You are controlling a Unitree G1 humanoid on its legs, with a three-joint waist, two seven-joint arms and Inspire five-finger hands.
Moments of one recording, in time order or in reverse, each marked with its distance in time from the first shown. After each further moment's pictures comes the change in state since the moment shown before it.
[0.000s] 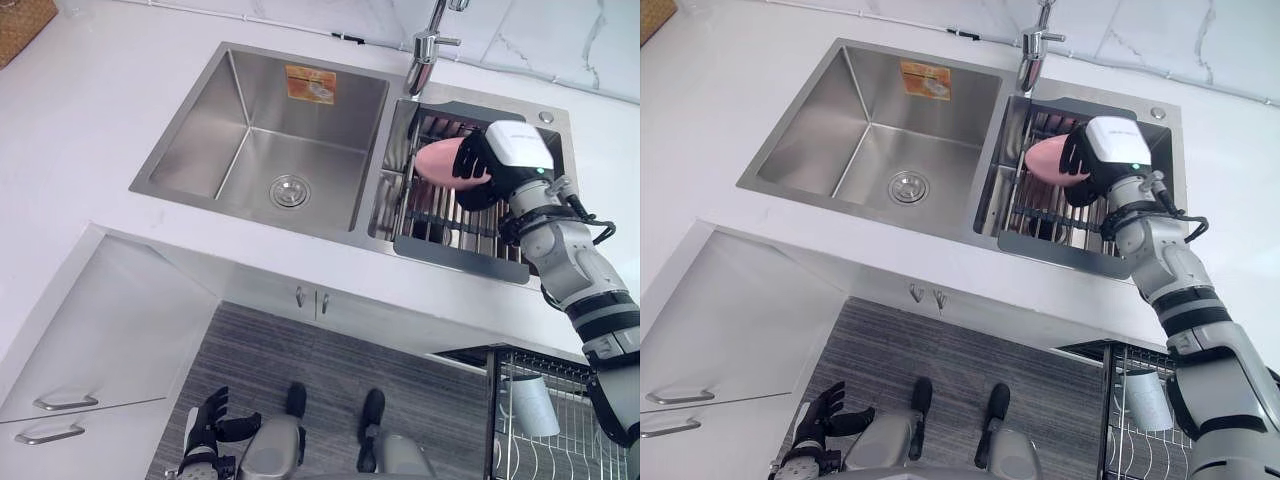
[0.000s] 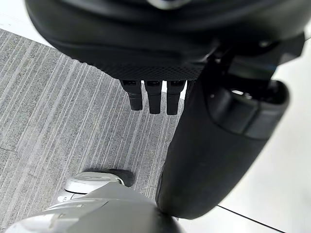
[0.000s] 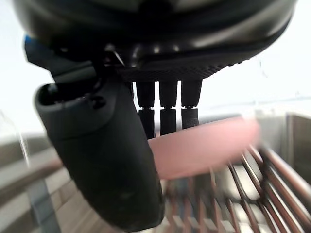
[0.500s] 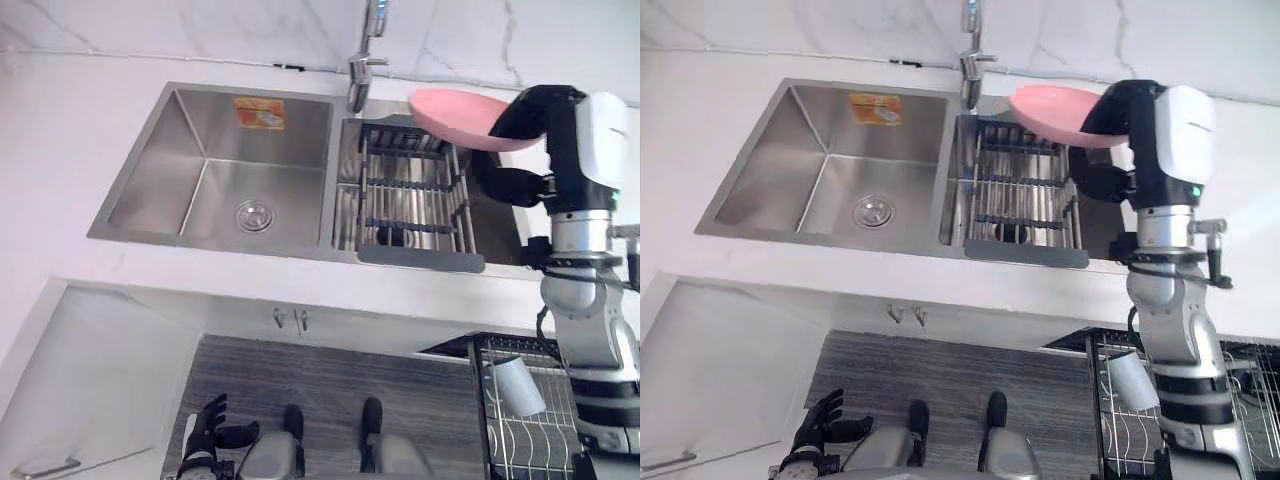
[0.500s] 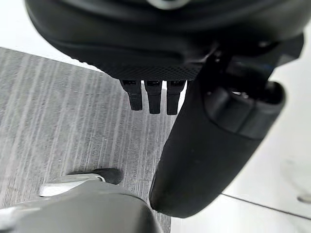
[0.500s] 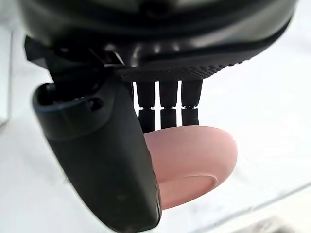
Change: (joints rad) left arm 0.014 -0.004 0.013 0.007 0.003 0.031 -0.006; right arm 0.476 0.224 -0.436 -0.644 0.000 -0.038 -0.101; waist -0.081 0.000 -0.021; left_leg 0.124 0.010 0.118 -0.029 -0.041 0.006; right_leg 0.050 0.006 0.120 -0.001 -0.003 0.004
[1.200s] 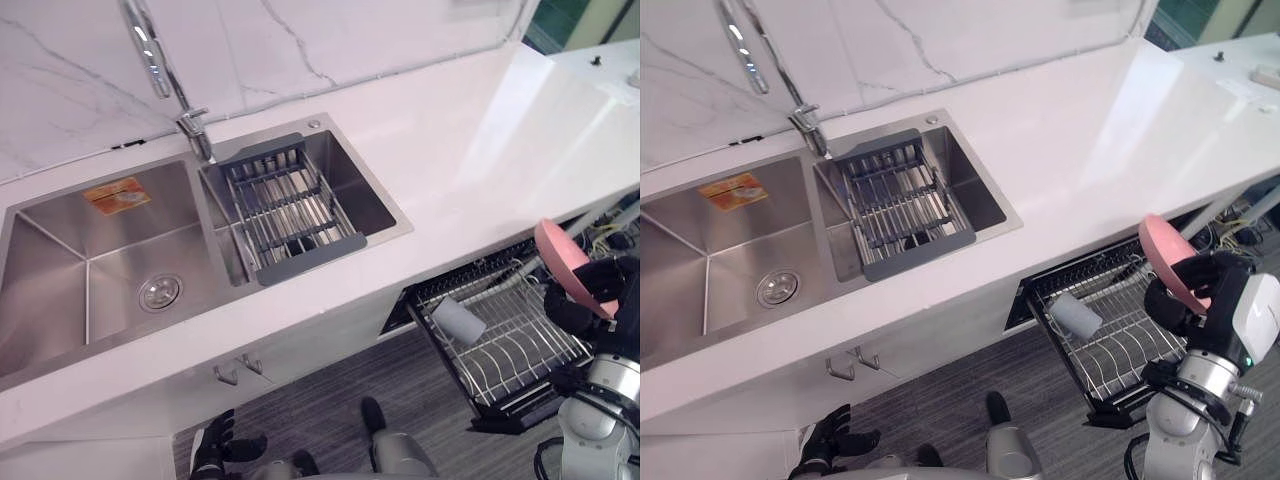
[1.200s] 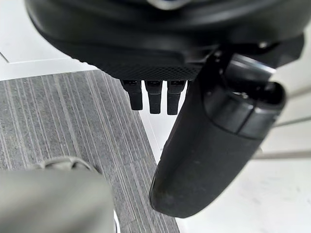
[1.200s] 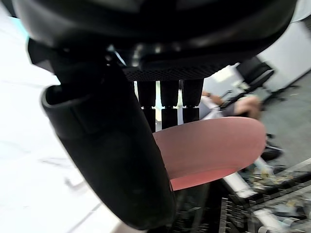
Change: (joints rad) left arm -0.008 -0.075 0.003 0.033 -0.004 0.006 -0.001; right arm 0.496 0.402 -0.231 -0.058 0.022 0.117 -0.083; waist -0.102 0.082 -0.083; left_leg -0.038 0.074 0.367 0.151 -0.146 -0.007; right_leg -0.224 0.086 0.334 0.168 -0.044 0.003
